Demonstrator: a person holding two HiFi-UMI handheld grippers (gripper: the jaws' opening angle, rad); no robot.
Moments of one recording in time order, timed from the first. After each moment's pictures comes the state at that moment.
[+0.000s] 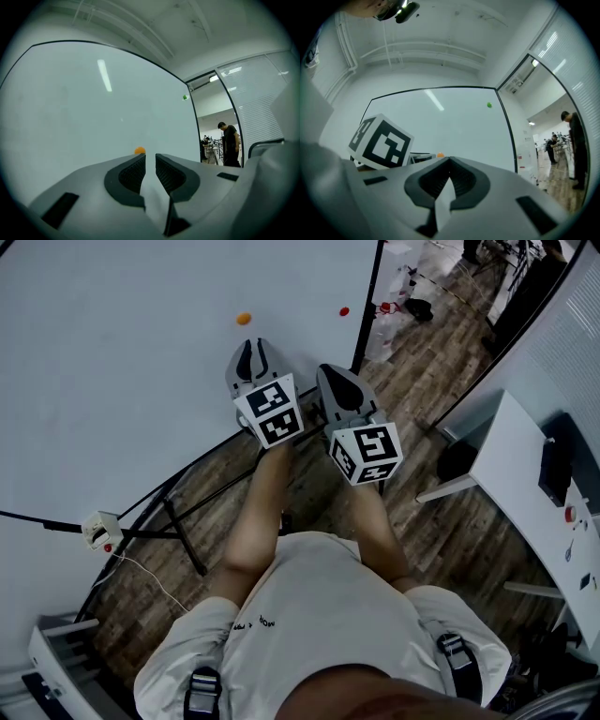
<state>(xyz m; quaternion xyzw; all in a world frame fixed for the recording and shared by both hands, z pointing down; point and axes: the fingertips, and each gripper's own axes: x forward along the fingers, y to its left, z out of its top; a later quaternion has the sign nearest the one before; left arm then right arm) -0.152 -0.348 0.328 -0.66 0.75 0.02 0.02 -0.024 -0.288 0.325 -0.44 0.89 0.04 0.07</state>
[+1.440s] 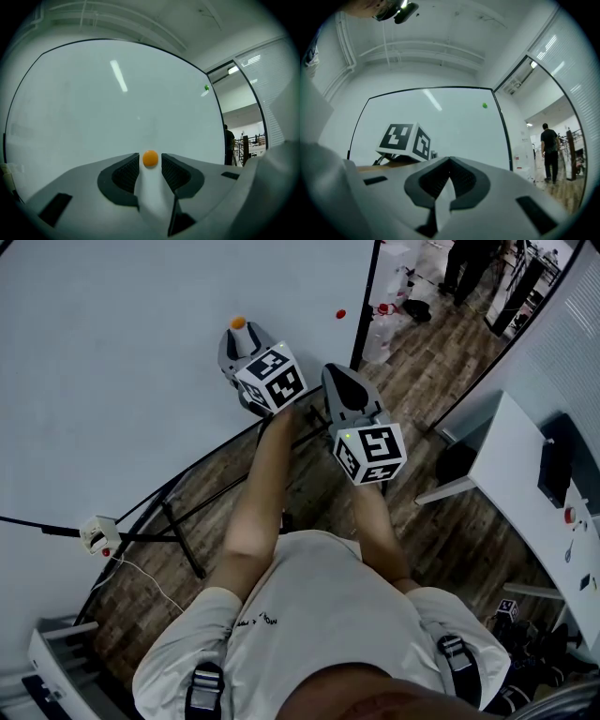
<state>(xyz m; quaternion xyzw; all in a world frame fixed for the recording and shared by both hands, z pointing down) -0.181 -0.395 0.327 -0.57 0.82 0.02 0.00 -0.009 -0.300 0.328 -0.45 0.89 0.04 0.07</state>
